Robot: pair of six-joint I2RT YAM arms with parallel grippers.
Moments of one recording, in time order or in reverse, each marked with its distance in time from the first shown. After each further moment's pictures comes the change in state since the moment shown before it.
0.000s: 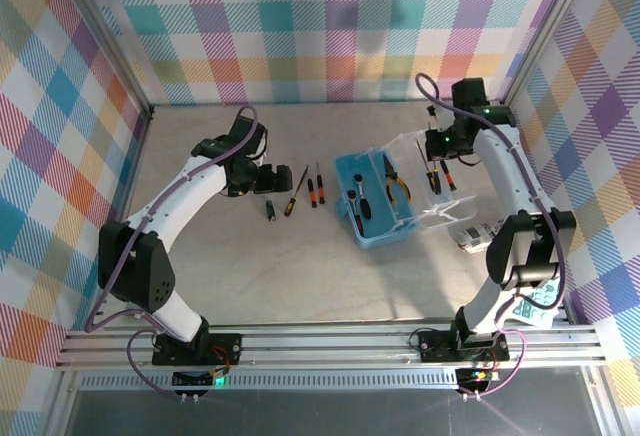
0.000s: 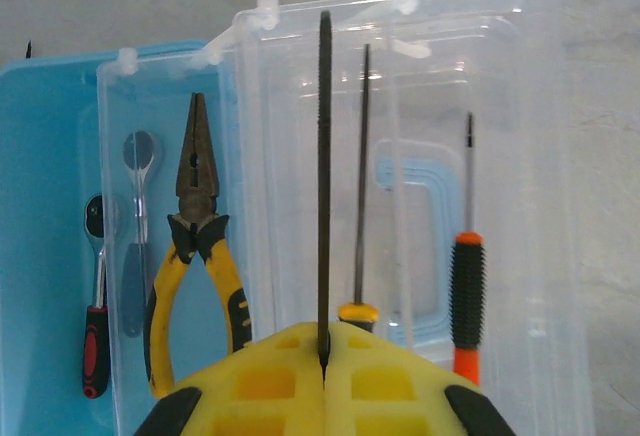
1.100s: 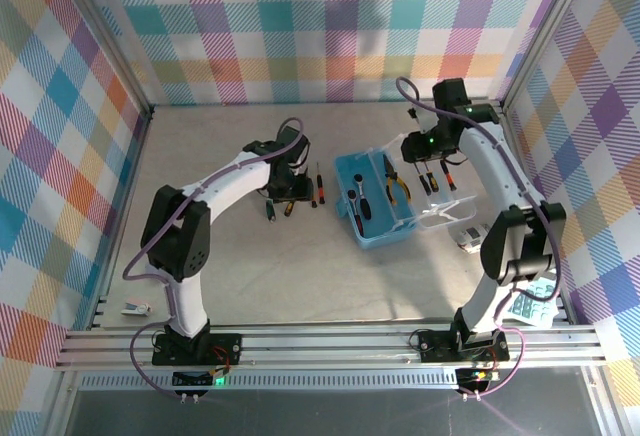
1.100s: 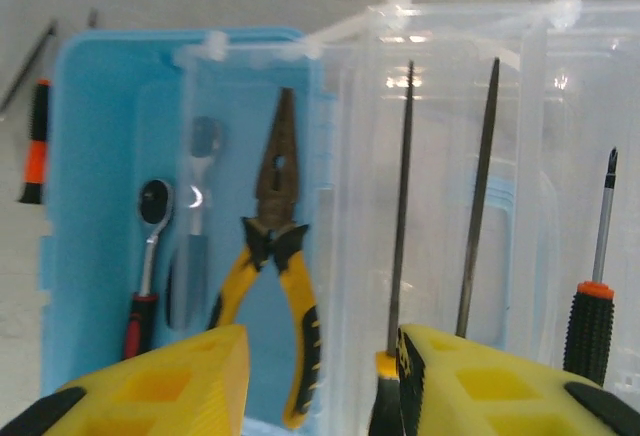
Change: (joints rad) left arm -0.154 0.297 0.106 0.080 0.000 -0.106; right arm 0.081 0.011 0.024 -0.013 -0.041 -0.010
